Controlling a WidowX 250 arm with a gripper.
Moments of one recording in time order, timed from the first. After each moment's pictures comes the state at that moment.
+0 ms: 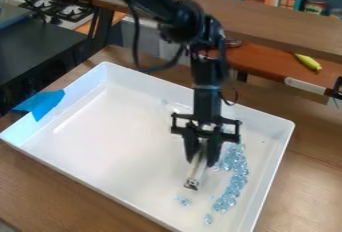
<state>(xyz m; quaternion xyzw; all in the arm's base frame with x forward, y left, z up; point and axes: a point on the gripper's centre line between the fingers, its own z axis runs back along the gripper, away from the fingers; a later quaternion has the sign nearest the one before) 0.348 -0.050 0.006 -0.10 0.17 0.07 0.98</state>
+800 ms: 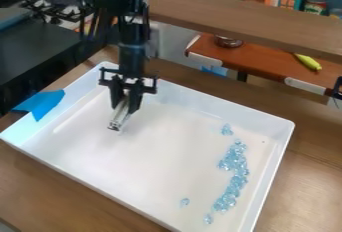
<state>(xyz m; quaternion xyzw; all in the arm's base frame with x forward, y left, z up) 0.378 0.107 -0.002 -0.02 0.18 0.14 0.97</state>
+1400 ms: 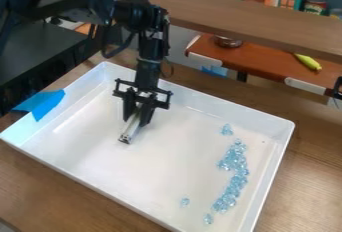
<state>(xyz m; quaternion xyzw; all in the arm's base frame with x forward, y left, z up) 0.385 0.068 -0.019 0.00 0.20 0.11 0.97</state>
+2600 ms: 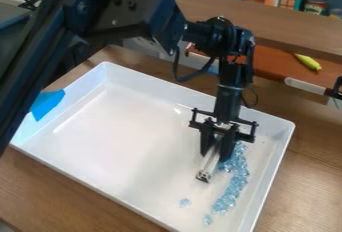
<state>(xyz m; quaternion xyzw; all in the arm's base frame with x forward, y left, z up) 0.373 -0.083 -0.017 -0.06 0.25 0.01 0.97</state>
